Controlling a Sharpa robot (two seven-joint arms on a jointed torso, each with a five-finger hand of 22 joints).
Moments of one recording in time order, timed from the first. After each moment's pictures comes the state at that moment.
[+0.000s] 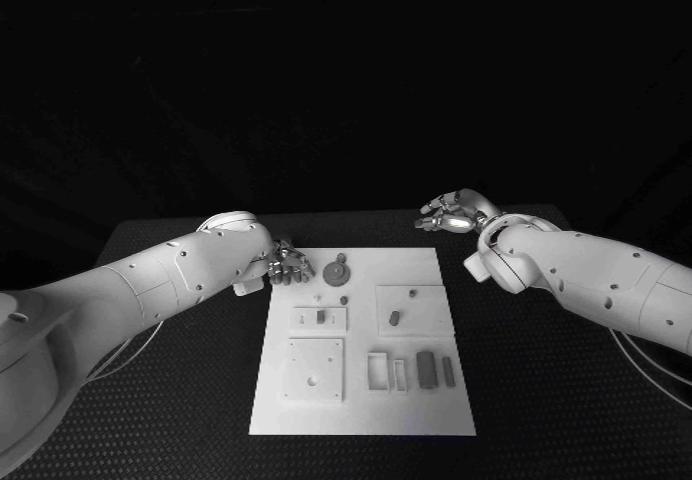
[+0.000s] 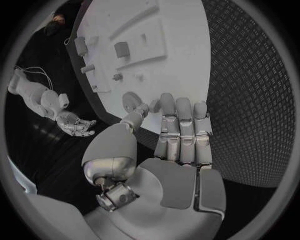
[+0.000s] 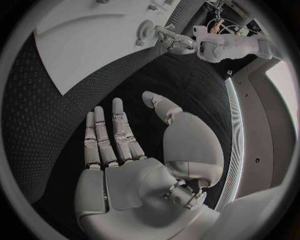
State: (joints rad) left arm 1.27 -0.37 -0.12 0.79 -1.07 0.19 -0.36; left_hand 0.77 -0.01 0.49 -0.18 0.10 0.94 0.08 0.46 0.57 1.28 -0.04 0.74 0.47 1.06 -0.08 1.15 0.41 0.01 0.85 -0.11 0.68 1.31; right arm 1.22 -0.67 -0.03 1.10 -0.77 -0.39 0.02; right_hand 1.00 -0.21 0.57 -0.18 0.43 0.74 0.19 0.33 0.34 0.91 0.09 0.67 0.07 0.63 0.21 0.74 0.30 0.21 0.56 0.24 0.07 1.29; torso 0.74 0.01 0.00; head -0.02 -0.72
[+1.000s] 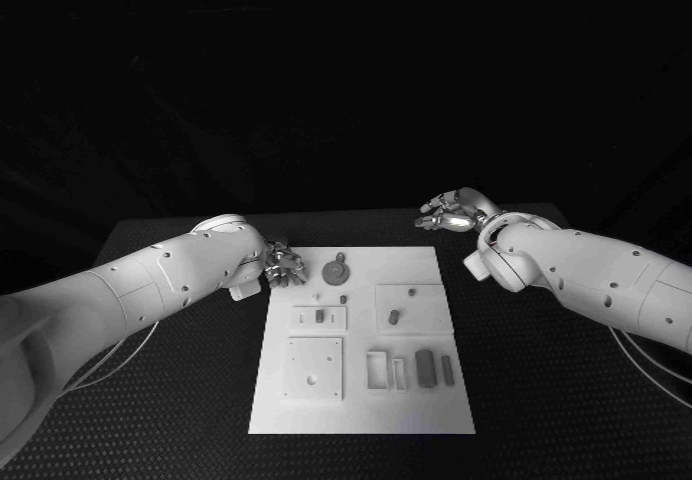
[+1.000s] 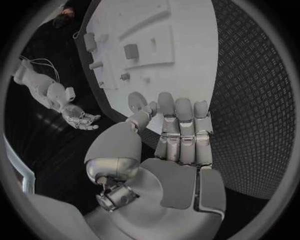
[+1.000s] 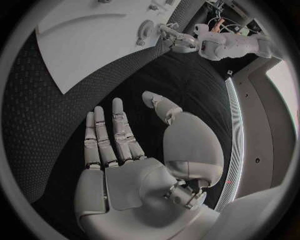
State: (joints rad) left arm 1.27 -0.43 -0.11 0.87 -0.98 0.16 -0.35; left_hand 0.88 0.07 0.63 -0.26 0.09 1.02 0.08 0.50 0.59 1.38 -0.06 0.73 0.47 1.13 -0.10 1.17 0.42 0.01 0.91 -0.12 0.70 1.31; right arm 1.22 -0.68 -0.03 1.10 -0.77 -0.39 0.02; right_hand 1.00 -0.21 0.57 -0.18 0.43 0.73 0.19 0.33 0.34 0.91 0.09 0.67 0.07 0.63 0.21 0.74 0.30 0.21 0.56 0.24 0.07 1.29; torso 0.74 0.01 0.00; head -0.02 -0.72
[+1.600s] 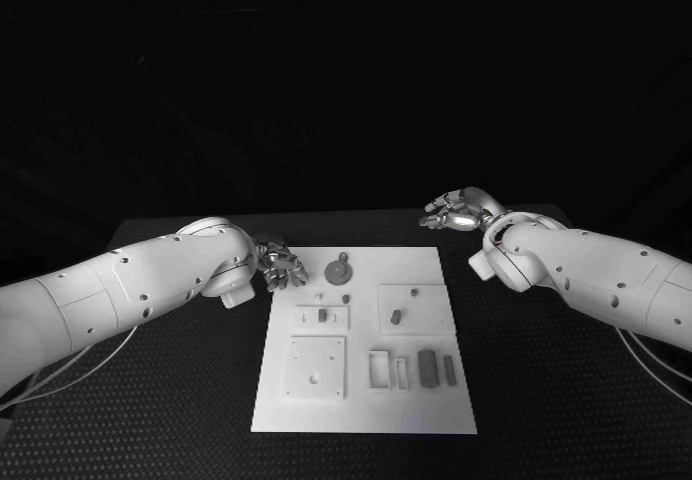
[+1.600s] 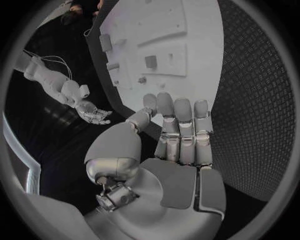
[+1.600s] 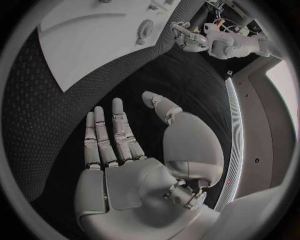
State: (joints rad) left arm 1.29 -0.60 -0.11 1.15 -0.93 0.07 -0.38; left_hand 0.86 0.08 0.64 -0.26 0.10 1.03 0.09 0.50 0.59 1.40 -0.07 0.73 0.48 1.16 -0.12 1.18 0.42 0.01 0.93 -0.13 0.71 1.31; right arm 1.22 -0.69 -0.03 1.11 -0.77 -0.39 0.02; right_hand 1.00 -0.21 0.57 -0.18 0.43 0.74 0.19 0.33 0.34 0.91 0.09 0.67 0.07 0.63 0.20 0.74 0.30 0.21 0.56 0.24 0.07 1.29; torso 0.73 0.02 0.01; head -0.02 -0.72
